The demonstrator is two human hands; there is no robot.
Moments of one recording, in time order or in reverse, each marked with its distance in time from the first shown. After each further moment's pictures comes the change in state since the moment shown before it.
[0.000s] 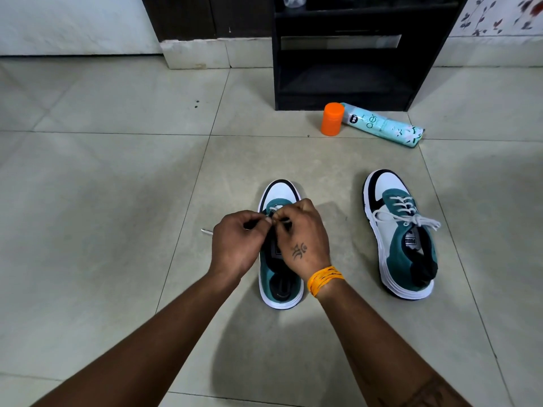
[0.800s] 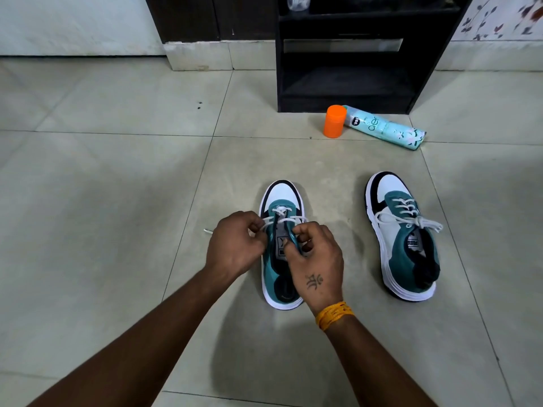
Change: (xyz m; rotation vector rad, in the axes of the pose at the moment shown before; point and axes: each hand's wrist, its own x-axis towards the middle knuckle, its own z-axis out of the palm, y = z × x) left_hand 0.011 -0.012 -0.013 0.440 -0.044 0.280; right_hand -0.044 0.005 -0.005 0.106 0.217 0.118
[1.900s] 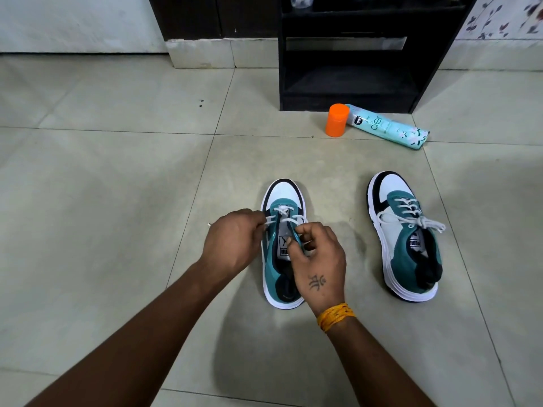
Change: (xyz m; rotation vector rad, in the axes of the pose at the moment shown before) left_hand 0.004 -0.002 -0.011 0.436 -0.042 0.260; right_hand -0.001 0.006 0.002 0.055 0.006 0.010
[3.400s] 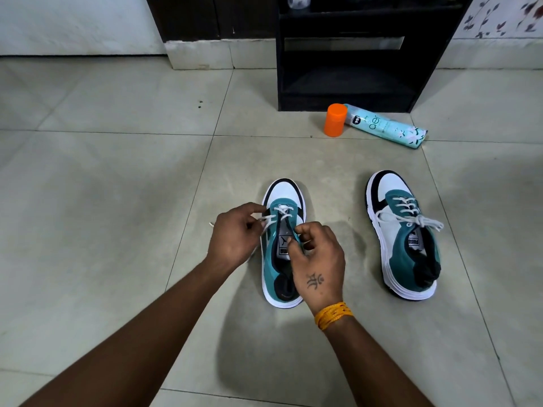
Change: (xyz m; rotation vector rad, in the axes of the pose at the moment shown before) left_hand 0.008 0.001 0.013 -0.623 0.053 -0.291; right_hand -0.001 -0.001 0.000 -0.033 0.016 0.000
